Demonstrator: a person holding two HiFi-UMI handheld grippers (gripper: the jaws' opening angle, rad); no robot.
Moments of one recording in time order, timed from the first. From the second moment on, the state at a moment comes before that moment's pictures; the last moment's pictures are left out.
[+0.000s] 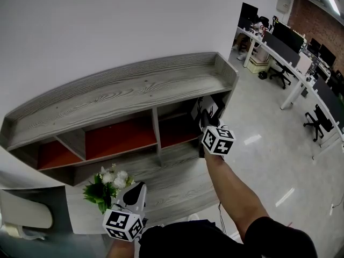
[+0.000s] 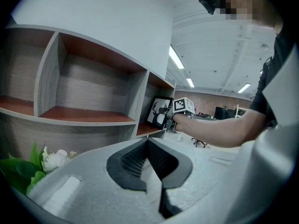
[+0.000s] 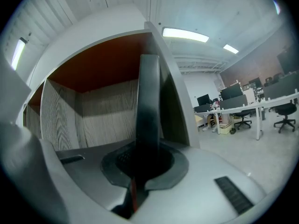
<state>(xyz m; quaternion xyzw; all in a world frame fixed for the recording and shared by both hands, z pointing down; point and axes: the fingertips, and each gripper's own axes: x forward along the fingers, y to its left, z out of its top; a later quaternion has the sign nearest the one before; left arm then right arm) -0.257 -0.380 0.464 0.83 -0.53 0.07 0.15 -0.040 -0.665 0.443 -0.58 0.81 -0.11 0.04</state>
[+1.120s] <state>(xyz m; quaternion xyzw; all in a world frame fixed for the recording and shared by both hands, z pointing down) -0.238 -0.374 0.467 0.84 -0.51 0.06 0.15 -0.024 -0.616 0.457 -0.57 0.81 -0.09 0.01</state>
